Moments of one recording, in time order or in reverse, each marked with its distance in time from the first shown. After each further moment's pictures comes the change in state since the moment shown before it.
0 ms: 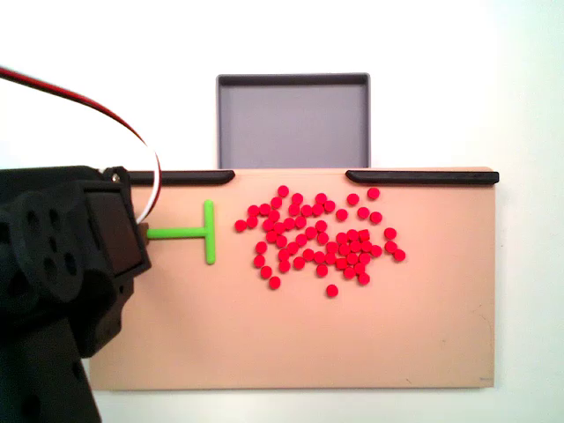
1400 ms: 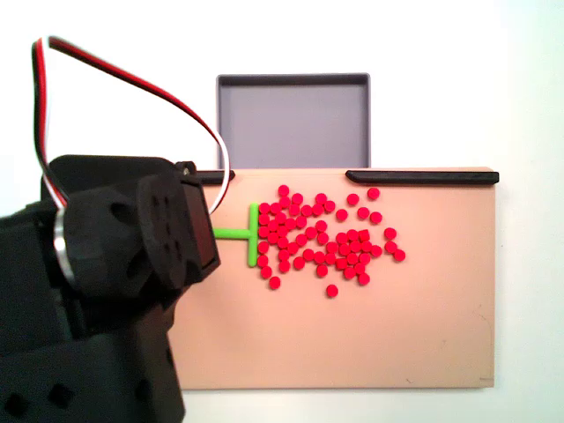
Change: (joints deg) arm 6.9 -1.1 -0.2 1.8 -1.2
